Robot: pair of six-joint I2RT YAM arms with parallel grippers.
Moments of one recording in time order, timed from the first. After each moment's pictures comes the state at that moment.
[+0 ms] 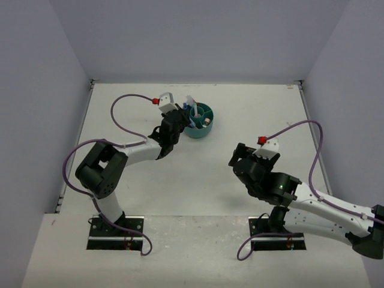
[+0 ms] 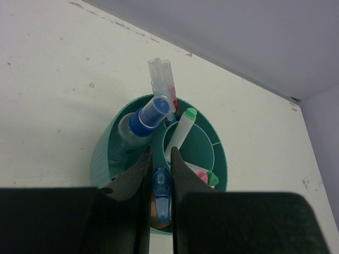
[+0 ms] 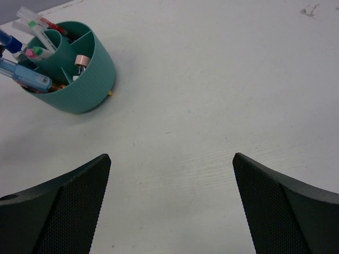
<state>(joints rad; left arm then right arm) -0.64 1.75 0.97 0.56 -0.50 -0.69 1.07 0.82 0.72 -0.62 1.06 0.90</state>
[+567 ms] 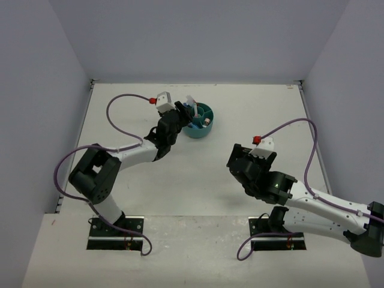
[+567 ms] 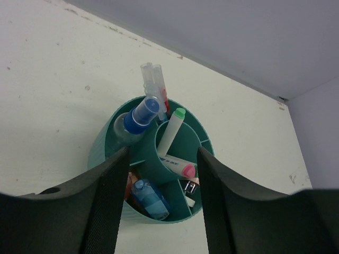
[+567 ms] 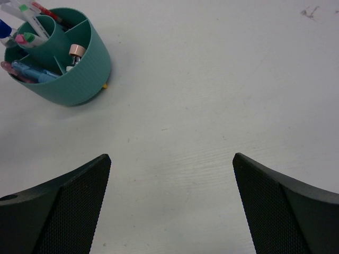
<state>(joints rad) -0.64 1.69 0.95 0.54 -0.48 -0.69 1.07 0.88 0.72 -0.61 1.05 0.87</state>
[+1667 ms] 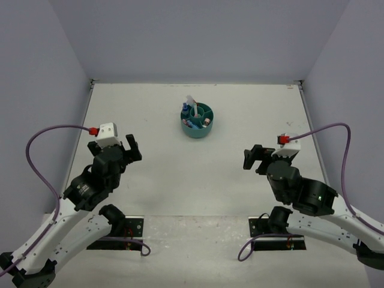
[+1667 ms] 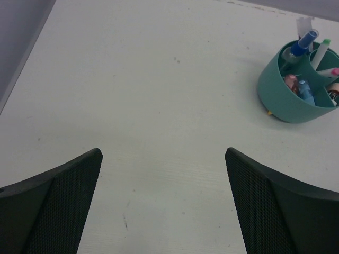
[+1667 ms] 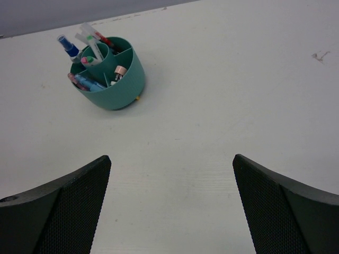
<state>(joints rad) -0.65 0.61 0.79 -0.63 -0.70 -0.44 1.07 0.58 0.83 -0.71 0.93 0.61</state>
